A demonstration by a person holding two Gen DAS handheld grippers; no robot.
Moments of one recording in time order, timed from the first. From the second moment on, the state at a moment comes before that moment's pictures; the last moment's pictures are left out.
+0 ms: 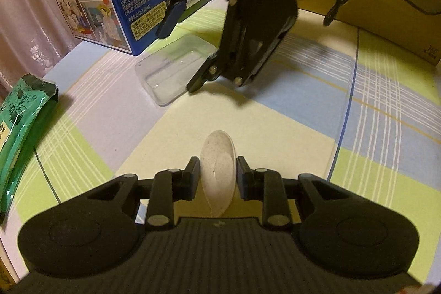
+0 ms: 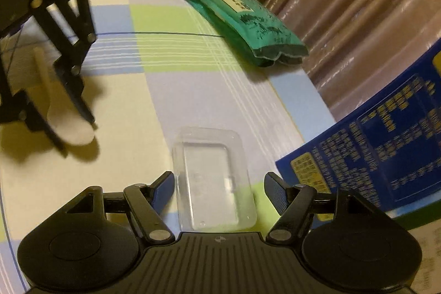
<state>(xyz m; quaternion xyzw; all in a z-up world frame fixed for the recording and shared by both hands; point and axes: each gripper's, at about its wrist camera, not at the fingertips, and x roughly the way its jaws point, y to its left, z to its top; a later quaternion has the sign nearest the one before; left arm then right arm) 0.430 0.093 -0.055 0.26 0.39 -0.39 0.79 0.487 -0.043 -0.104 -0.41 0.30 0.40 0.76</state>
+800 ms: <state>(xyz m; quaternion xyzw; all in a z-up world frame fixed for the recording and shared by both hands) 0.386 0.072 -0.055 0.19 0.44 -0.32 0.82 0.419 -0.089 -0.085 -0.16 0.46 0.25 0.84</state>
